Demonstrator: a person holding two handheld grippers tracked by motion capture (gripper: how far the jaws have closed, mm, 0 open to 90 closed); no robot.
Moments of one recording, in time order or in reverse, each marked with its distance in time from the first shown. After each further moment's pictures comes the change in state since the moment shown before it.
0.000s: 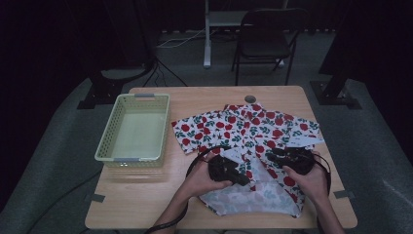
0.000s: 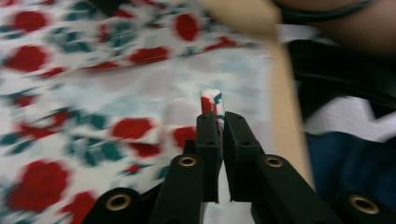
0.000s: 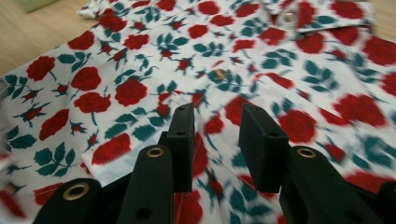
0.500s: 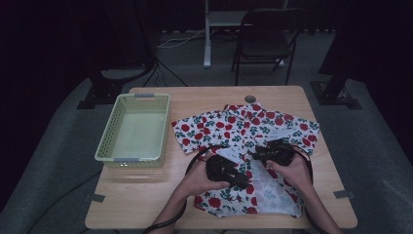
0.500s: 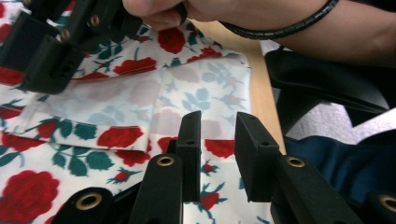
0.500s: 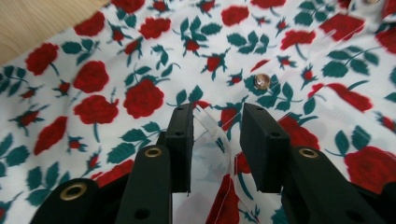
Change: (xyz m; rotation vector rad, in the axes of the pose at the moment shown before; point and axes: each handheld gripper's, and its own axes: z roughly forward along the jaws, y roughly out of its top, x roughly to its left) left arm 0.003 -0.003 -0.006 -0.050 -0.009 -0.011; right arm 0.000 0.018 0.054 0.119 0.123 -0.026
